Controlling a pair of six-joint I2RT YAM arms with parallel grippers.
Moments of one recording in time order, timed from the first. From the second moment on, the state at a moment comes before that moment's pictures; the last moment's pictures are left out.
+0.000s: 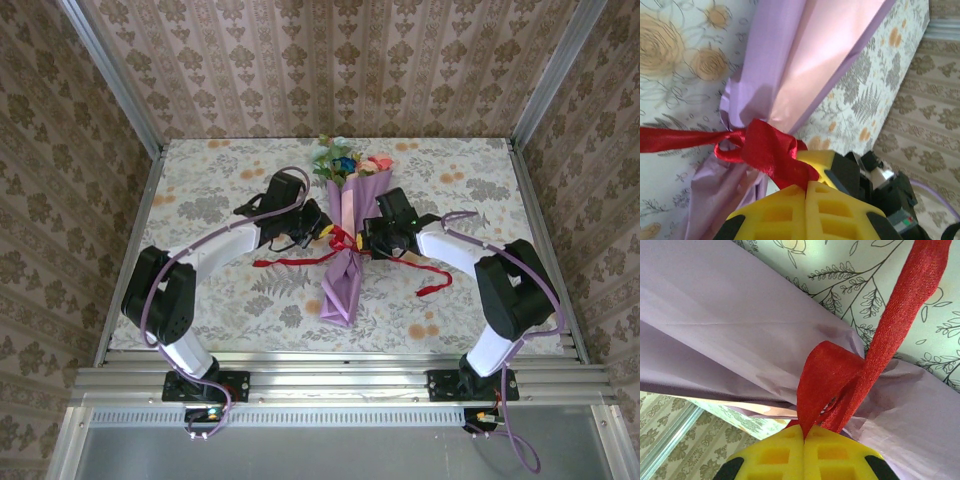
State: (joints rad) left arm -0.61 1.67 1.16 -0.28 0.40 -1.26; right arm 0.44 1.68 1.02 -0.28 -0.28 1.94
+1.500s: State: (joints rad) left arm -0.69 1.66 1.32 -0.55 0.29 -1.13; right arm 0.47 1.59 0.82 -0.13 -0.42 1.88
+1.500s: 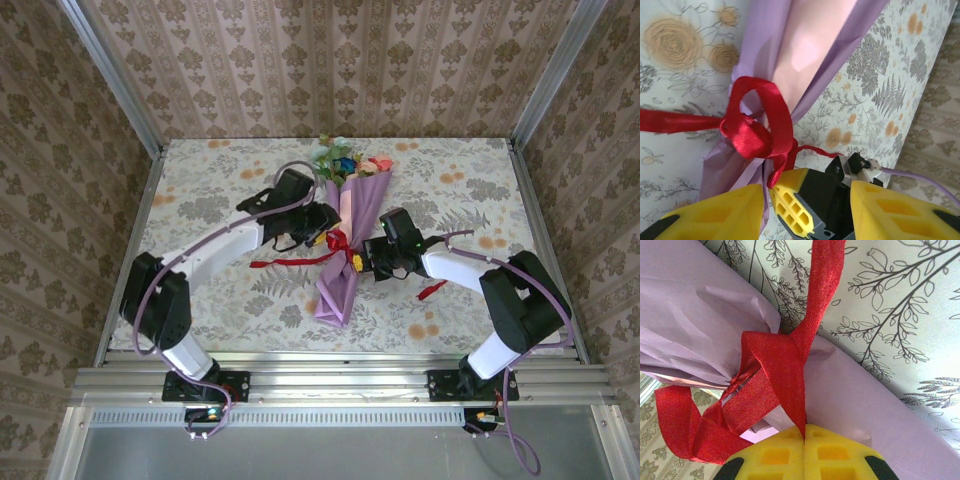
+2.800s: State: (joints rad) left arm -0.76 2.13 1.84 -1.06 0.20 -0.81; right arm 0.47 1.62 0.82 -0.12 -0.43 1.86
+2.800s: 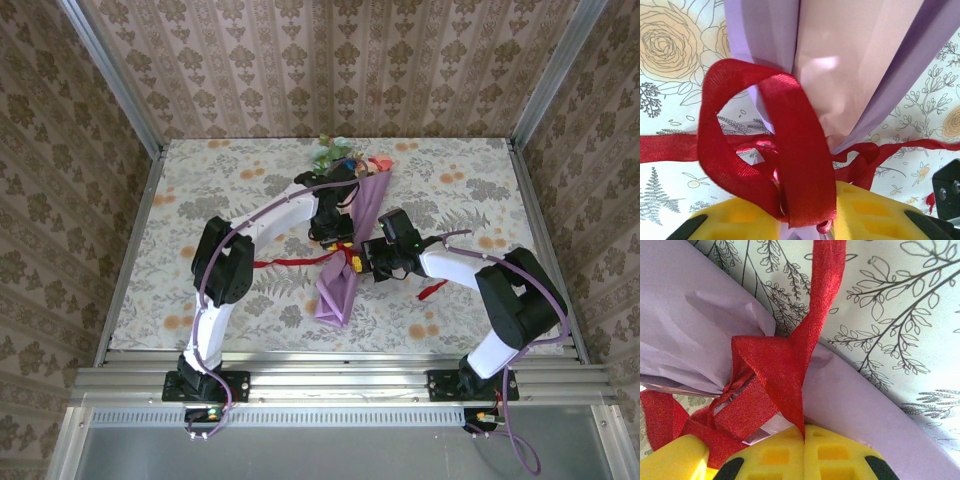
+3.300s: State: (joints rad) left arm -0.76 2.11 1.77 -1.01 0.18 -0.83; right arm 0.47 1.62 0.82 -0.12 -0.43 1.86
